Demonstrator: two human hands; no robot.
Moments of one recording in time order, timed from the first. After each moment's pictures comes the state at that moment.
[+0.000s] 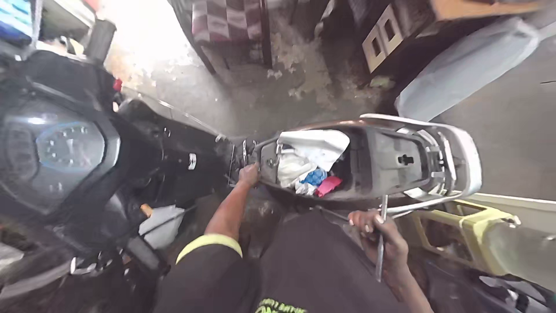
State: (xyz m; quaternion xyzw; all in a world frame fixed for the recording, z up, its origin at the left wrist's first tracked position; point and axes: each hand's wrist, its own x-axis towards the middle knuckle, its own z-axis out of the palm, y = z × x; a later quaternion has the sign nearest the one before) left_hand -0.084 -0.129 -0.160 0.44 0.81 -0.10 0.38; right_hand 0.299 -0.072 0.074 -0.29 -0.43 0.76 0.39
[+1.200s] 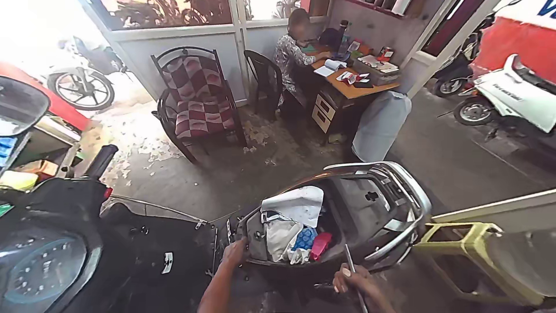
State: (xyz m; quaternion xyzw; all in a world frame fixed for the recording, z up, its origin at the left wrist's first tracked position) left_hand -0.110 -0.119 -0.188 0.51 0.76 -0.15 0.37; right_hand 0.295 -0.097 0.081 -0.32 -0.43 0.78 0.32
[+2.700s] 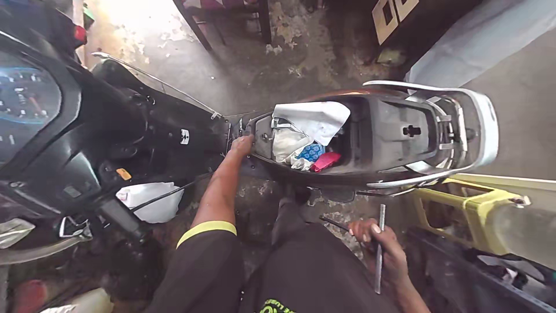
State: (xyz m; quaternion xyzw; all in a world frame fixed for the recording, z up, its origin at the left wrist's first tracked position) left_hand -0.096 -0.121 -0.186 0.47 0.80 -0.09 0.36; right_hand 0.383 -0.146 0.040 -0.36 -0.39 0.77 0.35
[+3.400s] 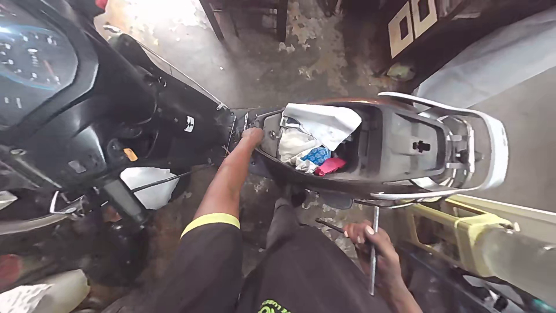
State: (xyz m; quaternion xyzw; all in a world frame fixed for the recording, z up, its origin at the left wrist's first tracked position) left_hand -0.084 -0.091 -0.164 0.40 0.81 -0.15 0.40; right_hand 0.362 -0.141 0.035 -0.36 -0.41 0.78 0.29
